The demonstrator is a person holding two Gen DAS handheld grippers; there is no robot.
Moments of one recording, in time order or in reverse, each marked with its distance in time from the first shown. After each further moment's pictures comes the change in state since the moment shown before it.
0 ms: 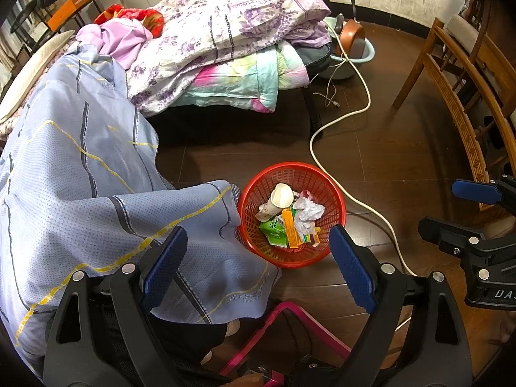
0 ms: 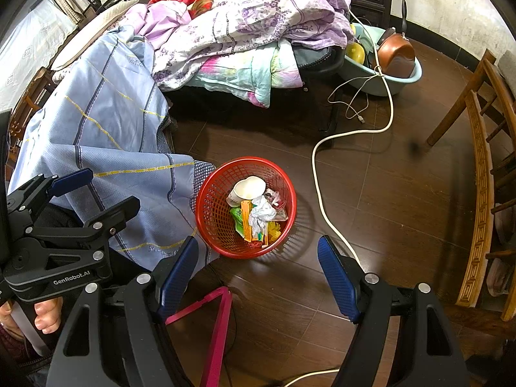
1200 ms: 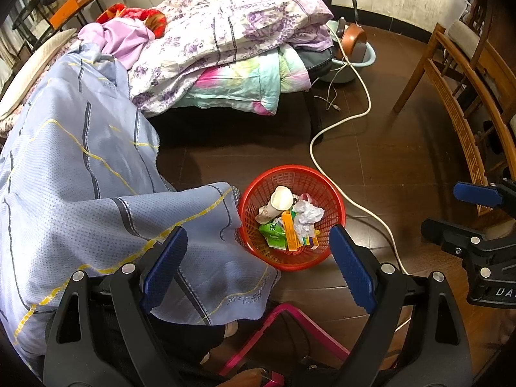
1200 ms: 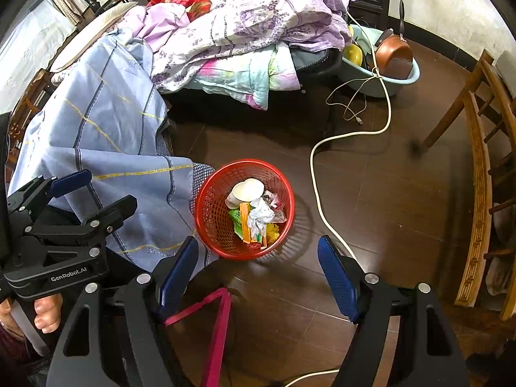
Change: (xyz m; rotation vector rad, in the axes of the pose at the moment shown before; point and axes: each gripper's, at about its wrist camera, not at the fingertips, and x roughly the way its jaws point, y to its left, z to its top) left arm -0.003 0.004 0.001 -0.008 -0.005 -0.005; right arm -0.002 -0.002 0.001 0.003 -0.005 -0.003
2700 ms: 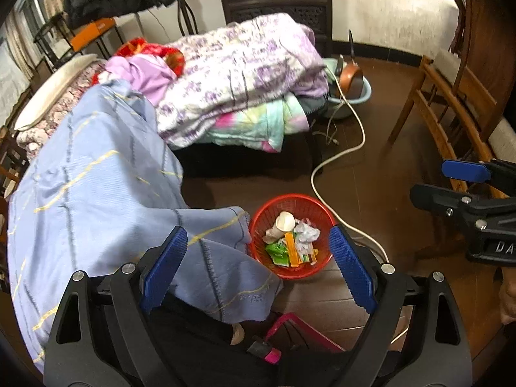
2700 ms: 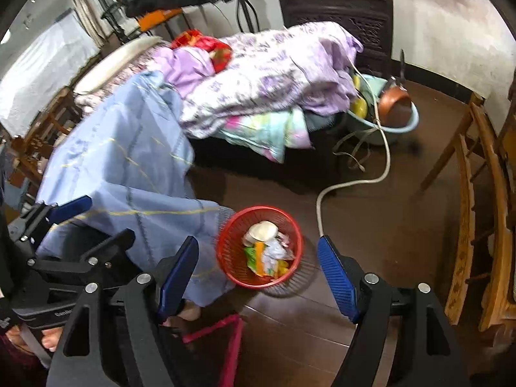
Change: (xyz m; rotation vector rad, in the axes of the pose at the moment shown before) left arm -0.080 -0.008 -0.008 -0.005 -0.139 0.034; right arm -0.079 0.014 0.006 -0.038 -0.178 0.024
